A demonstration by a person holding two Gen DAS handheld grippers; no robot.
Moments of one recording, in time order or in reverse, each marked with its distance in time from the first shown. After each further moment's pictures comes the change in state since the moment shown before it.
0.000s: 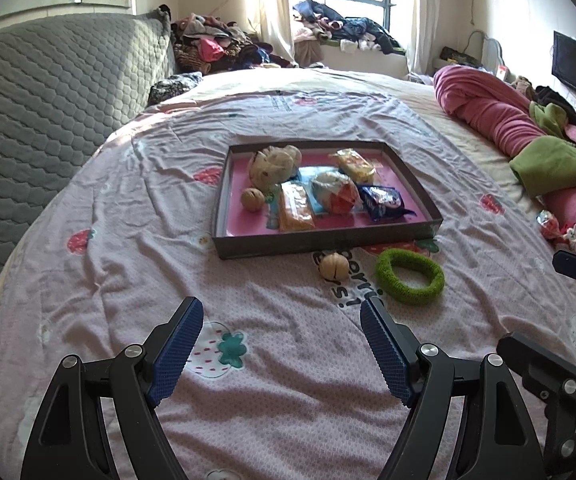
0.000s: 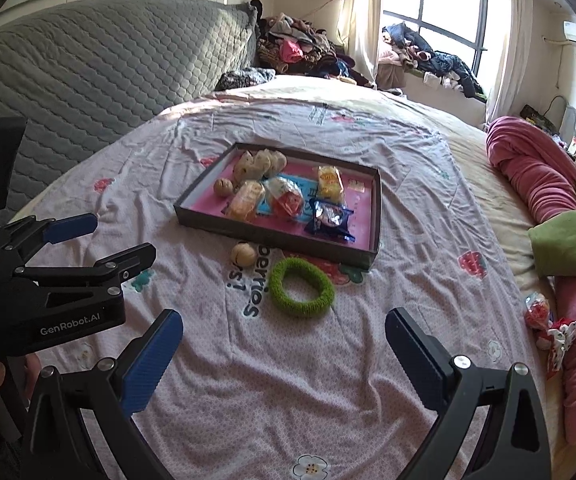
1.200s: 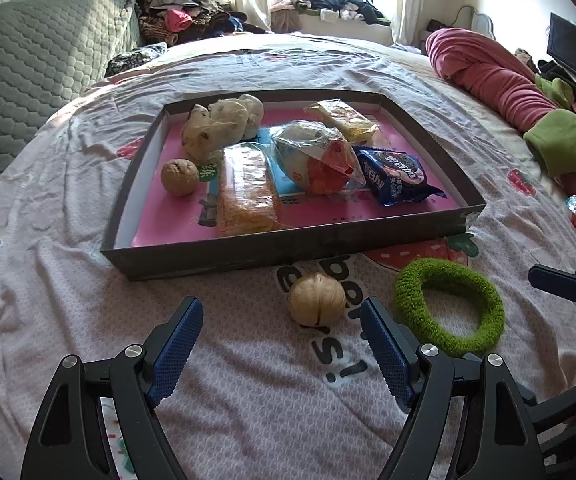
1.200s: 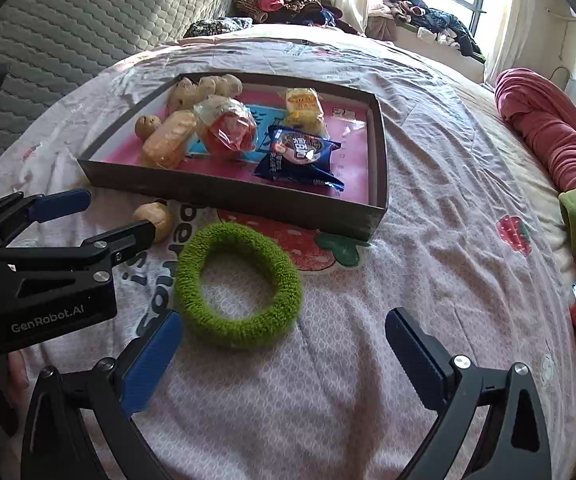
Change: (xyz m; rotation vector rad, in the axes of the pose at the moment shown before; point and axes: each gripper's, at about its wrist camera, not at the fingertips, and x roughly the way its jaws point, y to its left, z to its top) left arm 0.142 -0.030 0.020 0.034 0.100 -0.076; right arm 0.140 -0.041 -0.004 0.034 0.155 -0.043
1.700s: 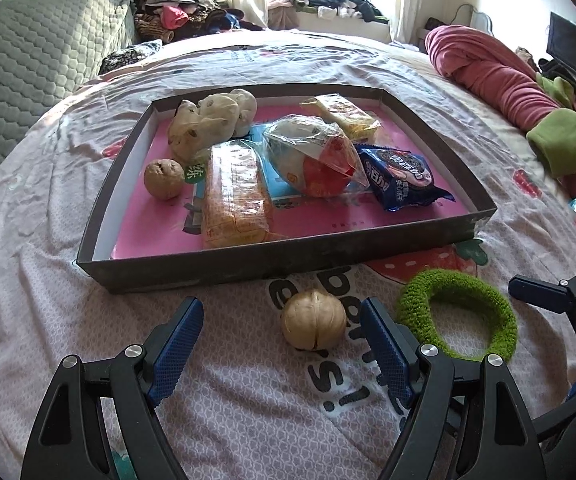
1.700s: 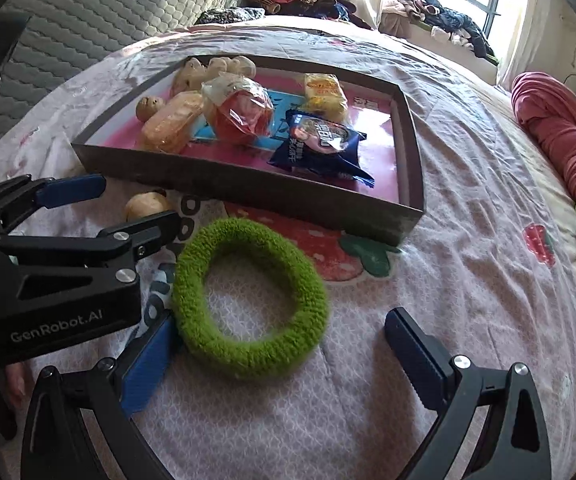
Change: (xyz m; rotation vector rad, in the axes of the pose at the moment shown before) left arm 0.019 -0.002 0.007 -0.001 0.003 -0.010; right arm 0.025 0.006 0.004 -0.026 0.017 0.037
